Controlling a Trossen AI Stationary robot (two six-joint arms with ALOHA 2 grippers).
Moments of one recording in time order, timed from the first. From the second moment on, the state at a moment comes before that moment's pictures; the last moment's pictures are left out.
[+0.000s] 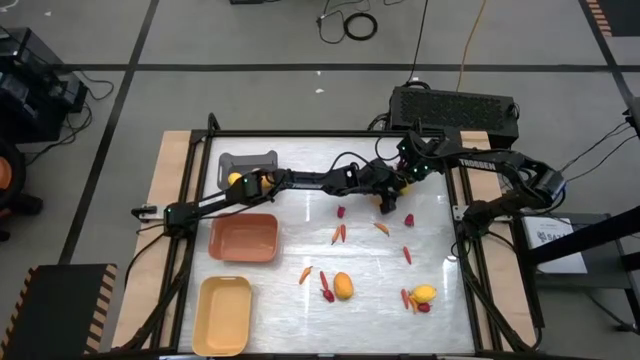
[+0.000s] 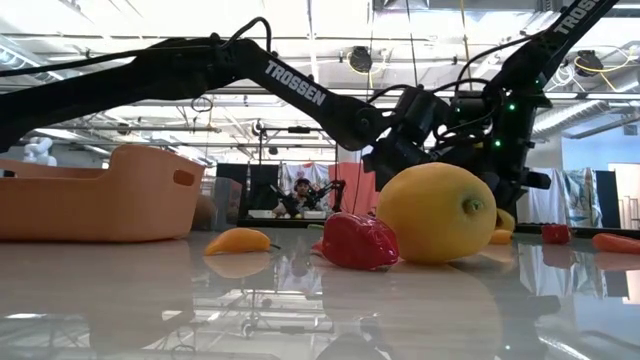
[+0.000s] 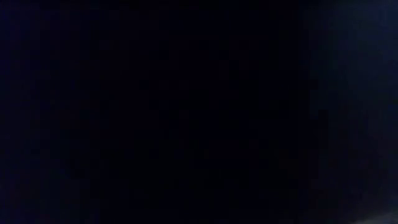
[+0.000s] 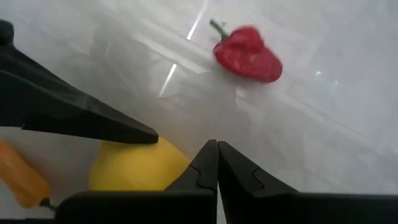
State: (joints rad) left arm 0.20 2.73 2.27 -0.04 0.00 0.09; right arm -0.74 1.40 0.69 -0.57 0.01 0.37
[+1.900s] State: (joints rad) left arm 0.15 2.73 2.27 -0.03 0.06 0.17; right arm -0.74 1.03 0.48 -0.76 0.09 0.59
